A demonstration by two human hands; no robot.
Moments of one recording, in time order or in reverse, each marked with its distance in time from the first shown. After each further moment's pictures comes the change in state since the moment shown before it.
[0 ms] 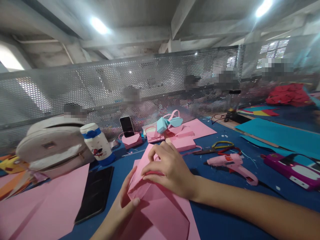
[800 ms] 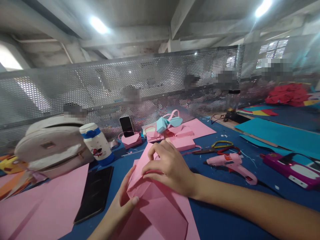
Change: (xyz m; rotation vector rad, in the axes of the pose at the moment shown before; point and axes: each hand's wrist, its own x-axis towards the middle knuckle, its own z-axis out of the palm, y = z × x) left_hand 0.002 0.003 -0.002 0.049 -0.019 0.012; right_hand 0.002 0.001 -0.004 -0.035 -0.014 -0.014
